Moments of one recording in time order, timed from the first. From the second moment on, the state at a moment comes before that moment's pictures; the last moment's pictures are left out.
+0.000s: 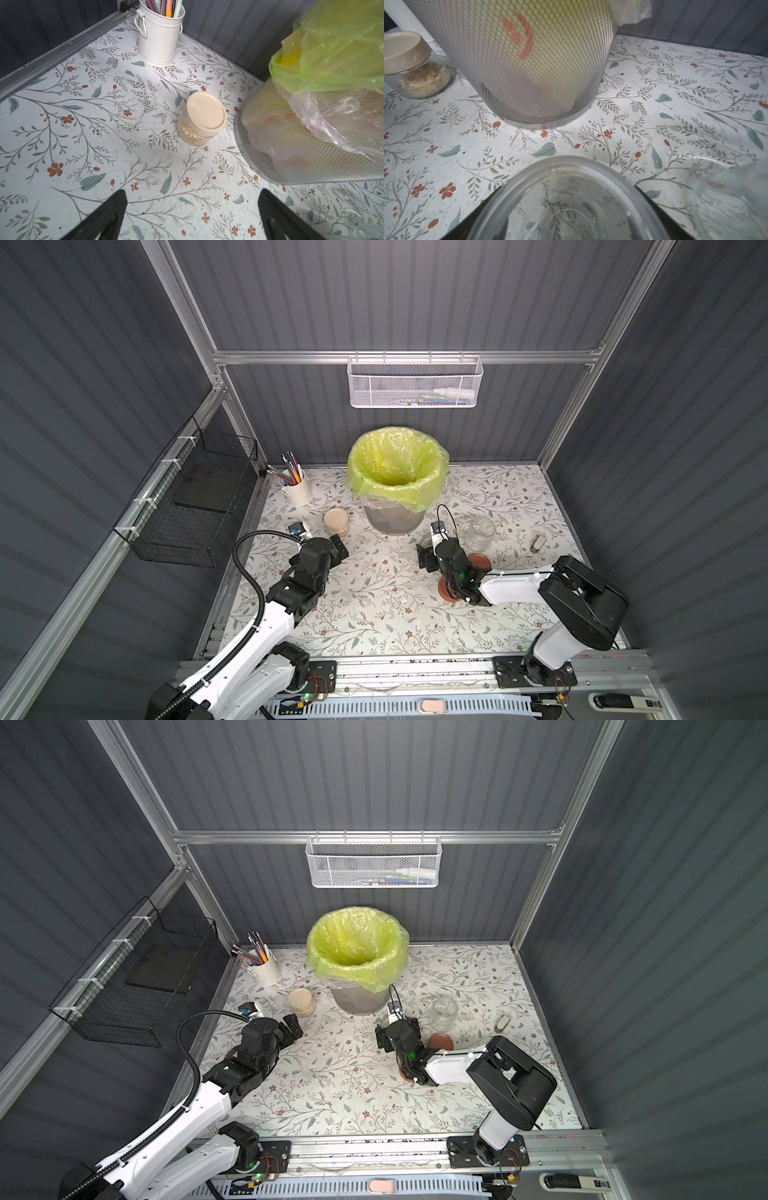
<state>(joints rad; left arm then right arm) -0.49 0.89 0.55 -0.25 -0.46 -0.70 0.81 1.62 0.58 0.53 0.45 0.22</state>
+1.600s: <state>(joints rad) -0.49 0.90 0.63 -0.33 -0.52 -0.66 0.86 1.31 0.56 0.37 0.55 0.26</state>
